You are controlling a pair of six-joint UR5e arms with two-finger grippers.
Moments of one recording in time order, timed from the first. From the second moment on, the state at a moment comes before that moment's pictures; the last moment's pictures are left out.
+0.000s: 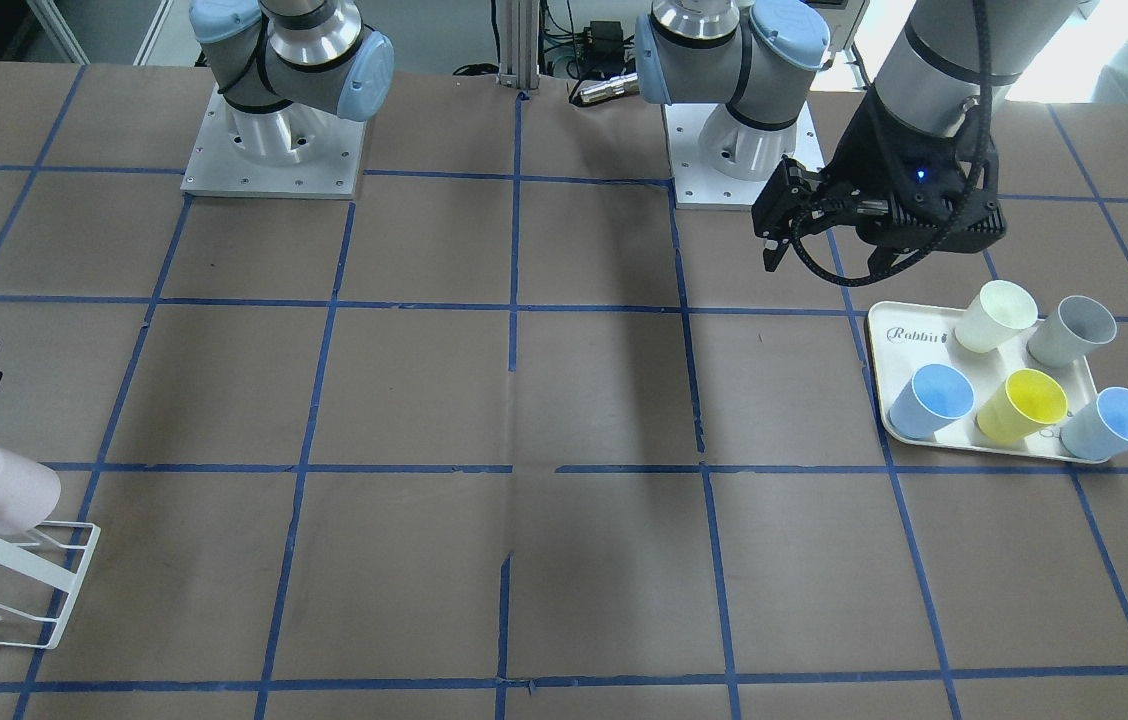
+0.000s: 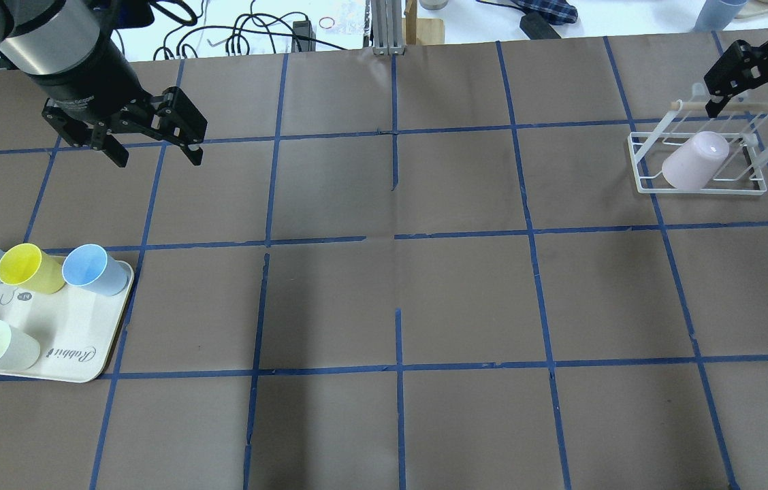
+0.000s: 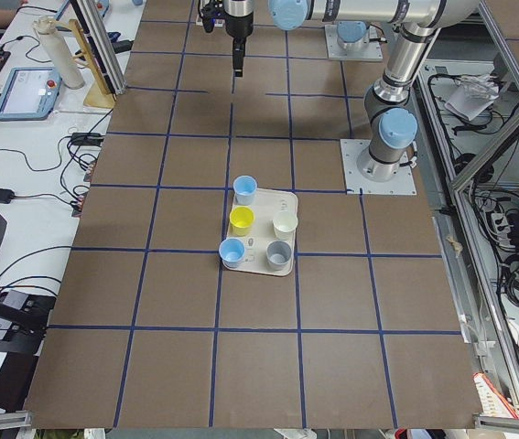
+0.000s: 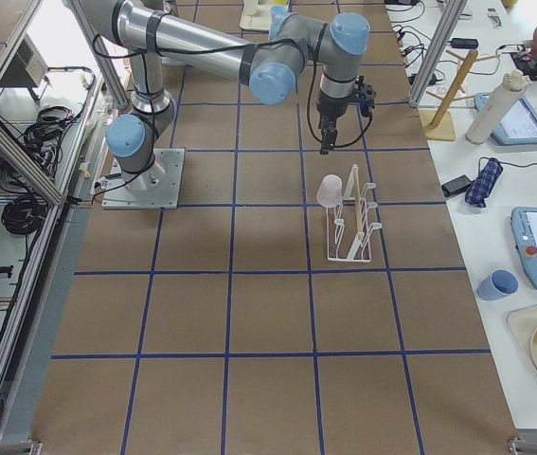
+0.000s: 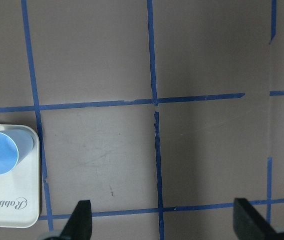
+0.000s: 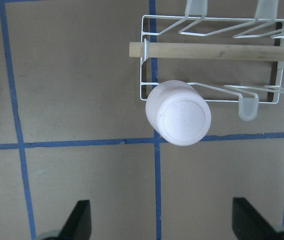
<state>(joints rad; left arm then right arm) -1.51 -1.58 -1.54 -1.59 1.54 0.11 1.18 -1.33 1.47 -1.69 -1.59 -0.38</state>
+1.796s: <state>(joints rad) -1.51 -1.58 -1.53 -1.59 1.54 0.12 1.16 -1.14 1.51 -1.89 -1.59 -0.43</state>
